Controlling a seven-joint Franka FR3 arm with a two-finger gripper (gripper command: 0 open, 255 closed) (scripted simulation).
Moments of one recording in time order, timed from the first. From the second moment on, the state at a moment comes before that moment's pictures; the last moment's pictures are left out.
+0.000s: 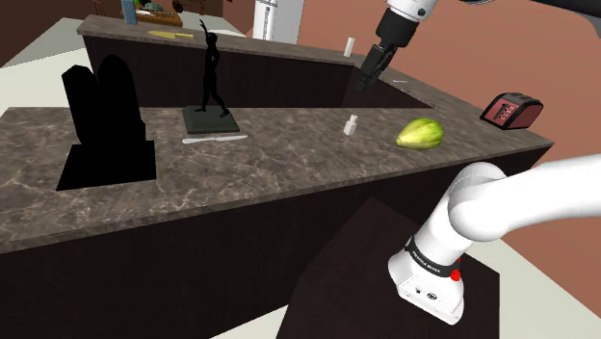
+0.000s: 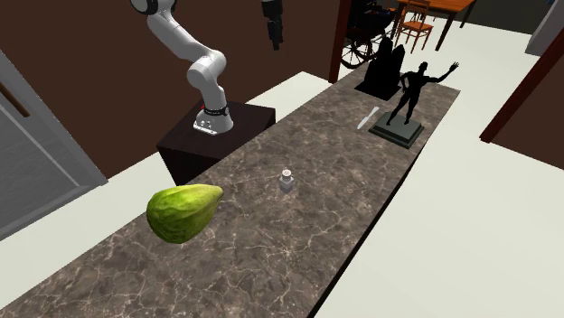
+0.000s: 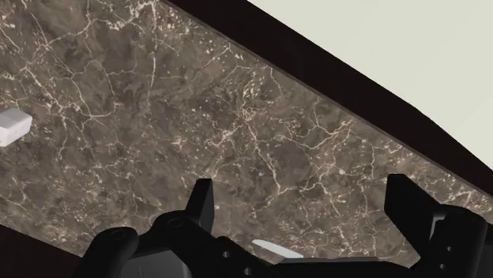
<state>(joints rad) 0.01 -0.79 0.04 -2.32 -0.01 1.71 -0.07</state>
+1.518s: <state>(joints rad) -0.05 -0.35 -0.41 -2.27 -0.07 2.07 -0.60</state>
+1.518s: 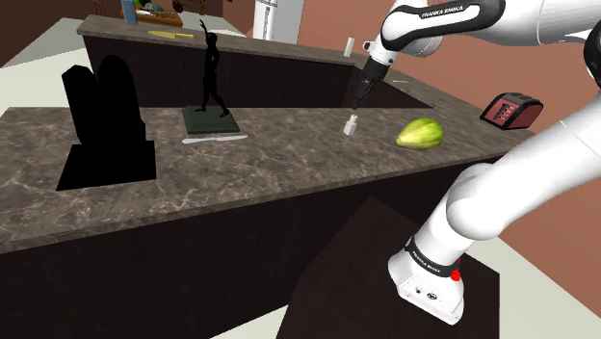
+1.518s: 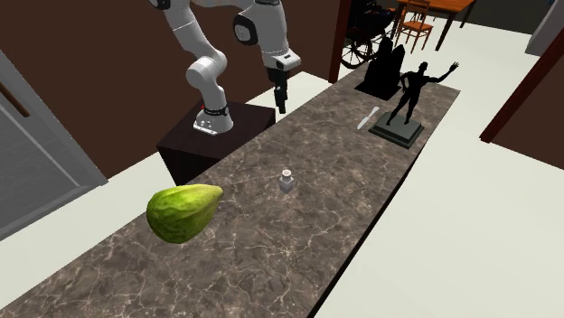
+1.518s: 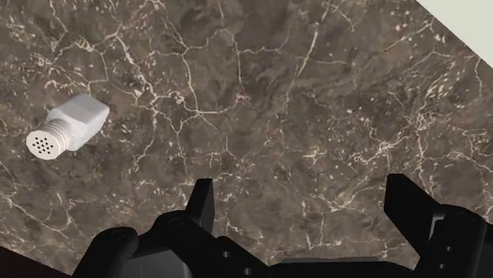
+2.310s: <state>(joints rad) -0.08 0.11 -0.58 -1.99 0.20 2.15 -0.99</state>
